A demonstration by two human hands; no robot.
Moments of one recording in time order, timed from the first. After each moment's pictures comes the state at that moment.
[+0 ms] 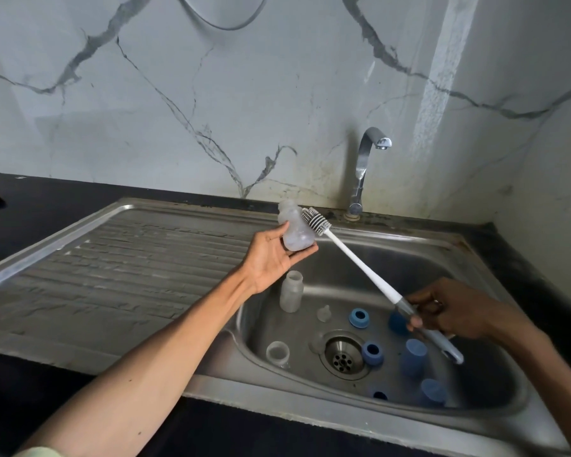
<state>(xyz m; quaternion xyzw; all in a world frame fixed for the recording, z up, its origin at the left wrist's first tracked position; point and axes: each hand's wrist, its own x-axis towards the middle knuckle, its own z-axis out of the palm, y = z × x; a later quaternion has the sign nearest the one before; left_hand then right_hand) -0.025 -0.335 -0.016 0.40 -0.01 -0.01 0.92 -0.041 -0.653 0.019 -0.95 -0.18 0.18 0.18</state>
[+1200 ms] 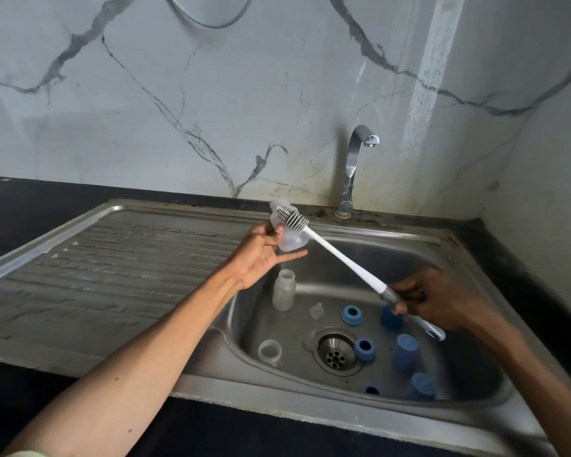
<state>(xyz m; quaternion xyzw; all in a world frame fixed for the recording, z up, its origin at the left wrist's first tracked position) -0.024 -0.328 -0.015 0.48 -0.06 -0.01 0.87 -0.048 -0.640 0.020 -0.97 -0.16 0.10 0.15</state>
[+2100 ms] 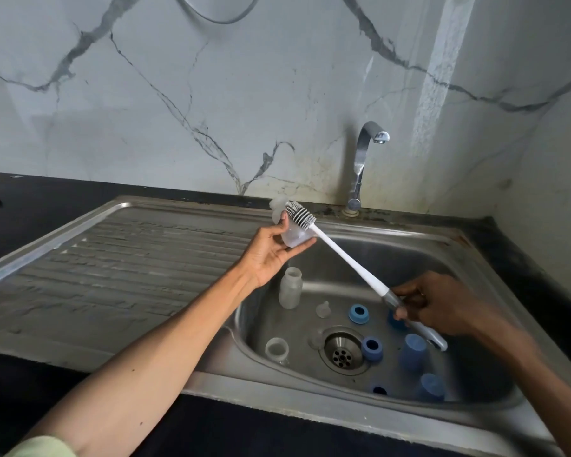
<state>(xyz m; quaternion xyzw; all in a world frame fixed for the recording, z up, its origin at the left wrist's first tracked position) -0.025 -0.340 -0.011 0.37 0.03 0.02 0.93 -0.048 -0.632 0.012 -0.96 -0.19 0.11 0.16</state>
